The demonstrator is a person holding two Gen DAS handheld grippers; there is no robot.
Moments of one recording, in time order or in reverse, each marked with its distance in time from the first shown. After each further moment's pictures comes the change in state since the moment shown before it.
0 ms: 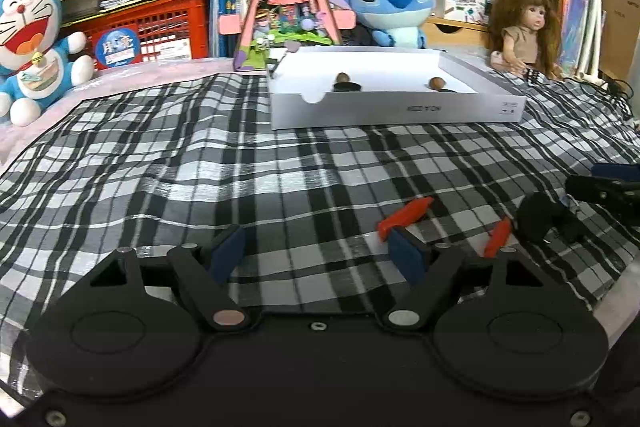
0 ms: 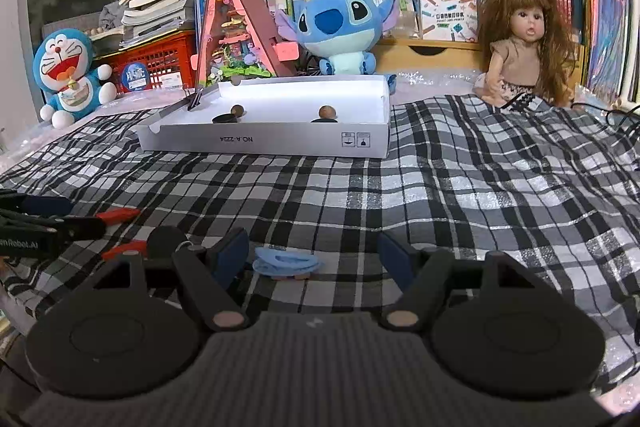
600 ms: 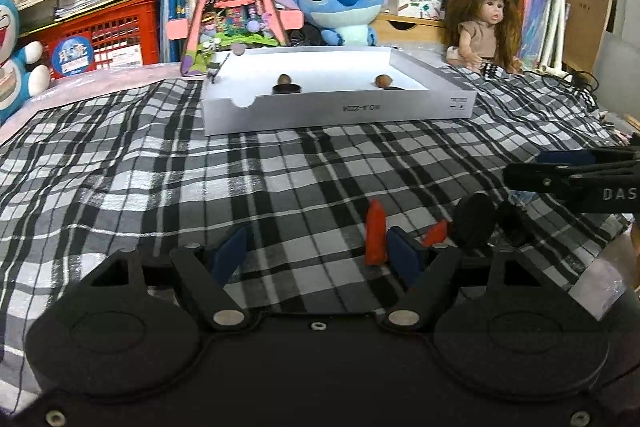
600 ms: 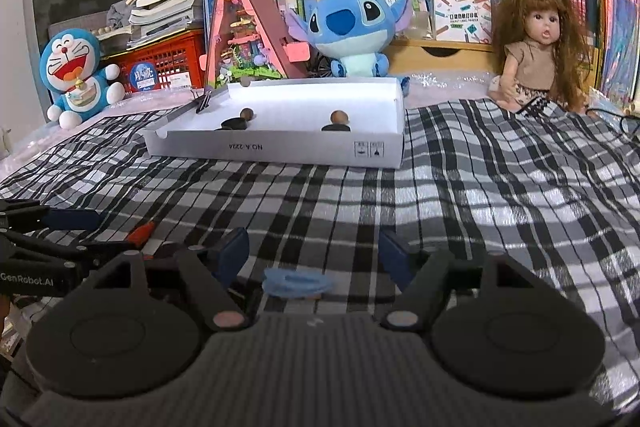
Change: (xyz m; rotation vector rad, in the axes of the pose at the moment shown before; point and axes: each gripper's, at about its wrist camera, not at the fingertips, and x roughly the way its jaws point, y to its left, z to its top) left arm 0.002 -0.031 0.000 0.038 0.001 -0.107; right arm 0.008 0.000 0.010 0.011 0.021 0.049
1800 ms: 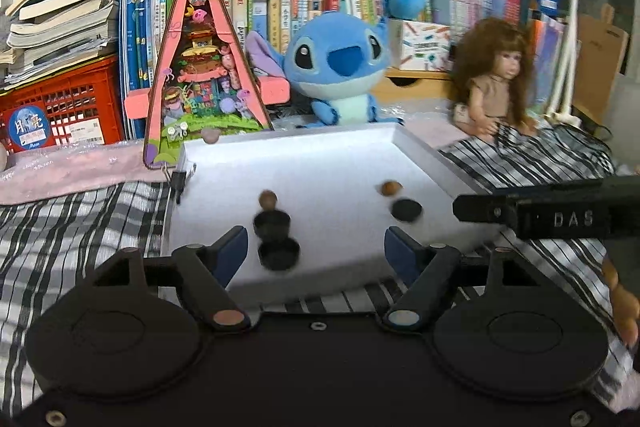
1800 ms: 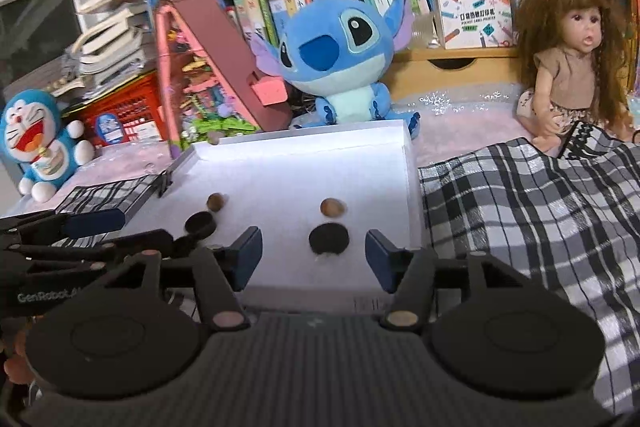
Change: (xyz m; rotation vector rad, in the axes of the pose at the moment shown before) left arm 0.071 -0.001 0.123 0.025 -0.061 -0.054; right arm 0.086 -0.026 0.105 0.110 0.035 0.025
